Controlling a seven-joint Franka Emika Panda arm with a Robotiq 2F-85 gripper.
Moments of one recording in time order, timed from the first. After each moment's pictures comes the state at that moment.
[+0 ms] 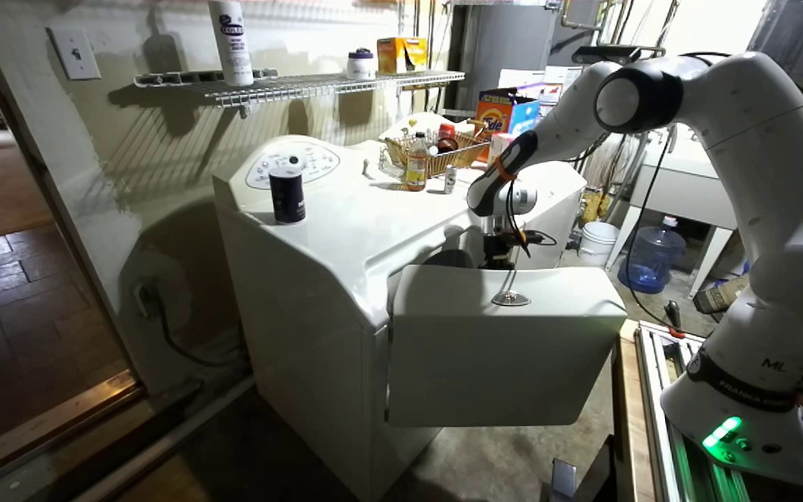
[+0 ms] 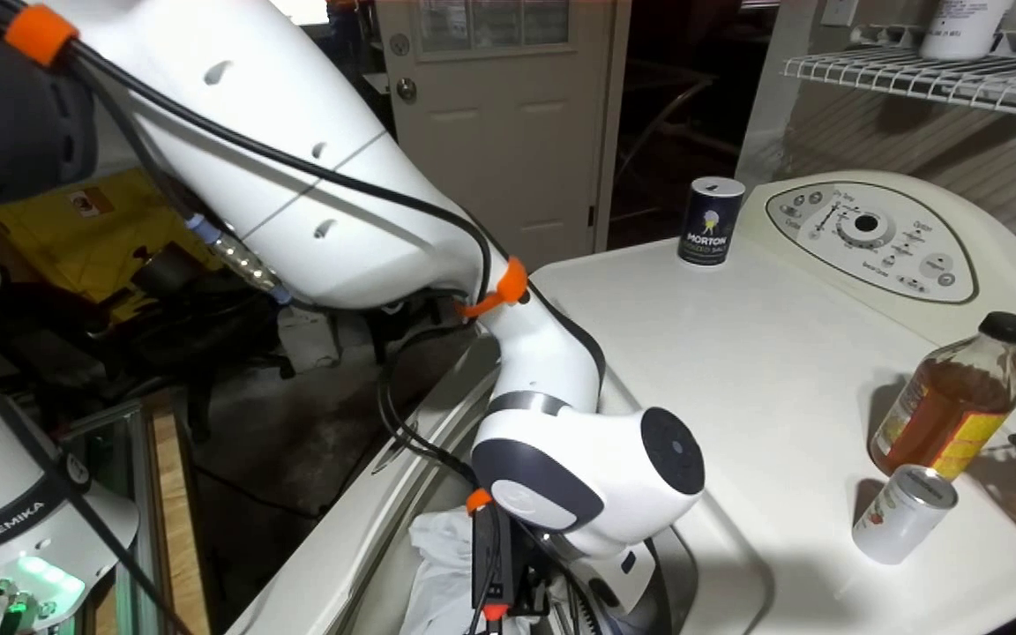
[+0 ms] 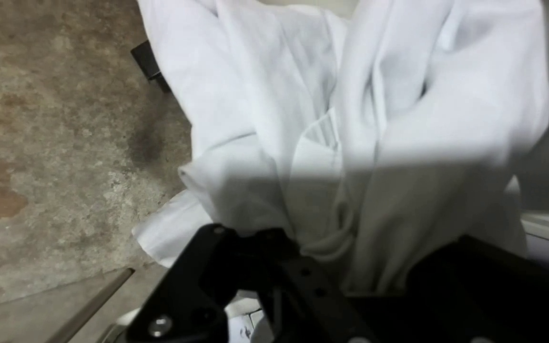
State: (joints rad) arm -0.55 0.79 -0.13 -1.80 0.27 2.15 -0.32
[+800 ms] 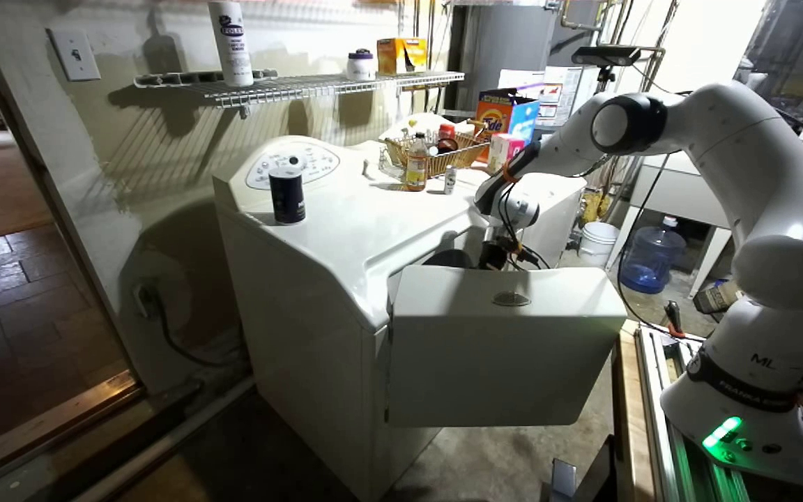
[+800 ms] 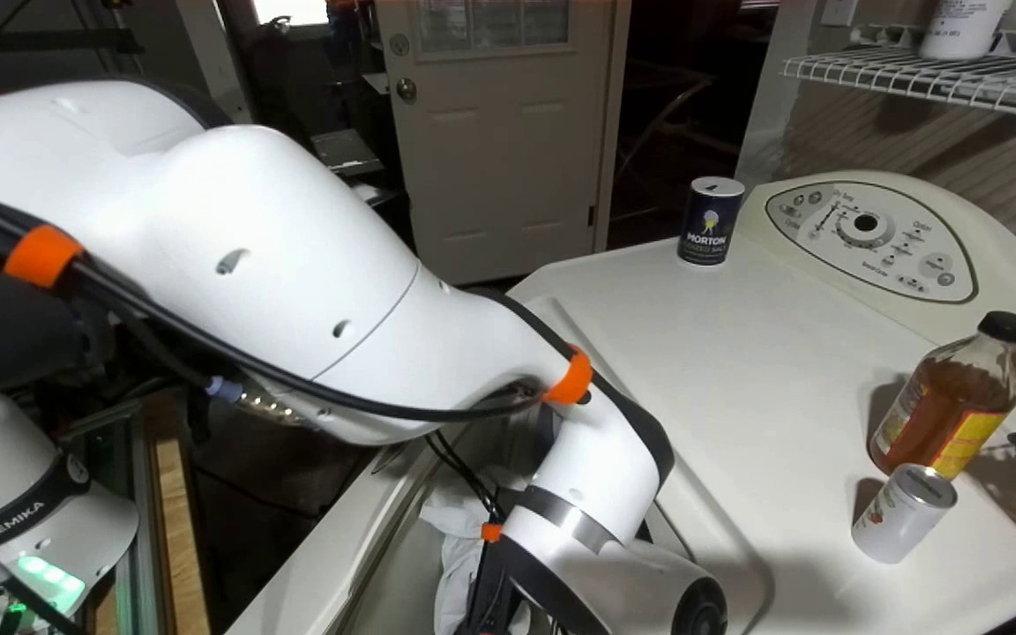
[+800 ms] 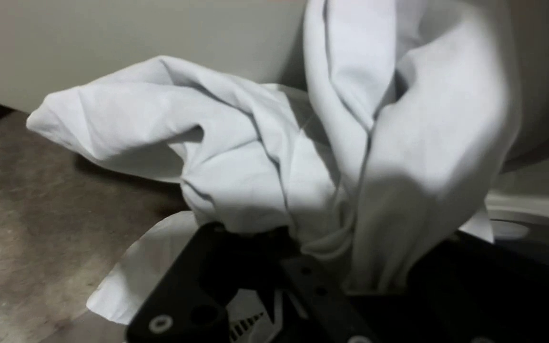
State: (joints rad) arm -0.79 0.98 0.04 -1.60 0.55 1.88 -0.41
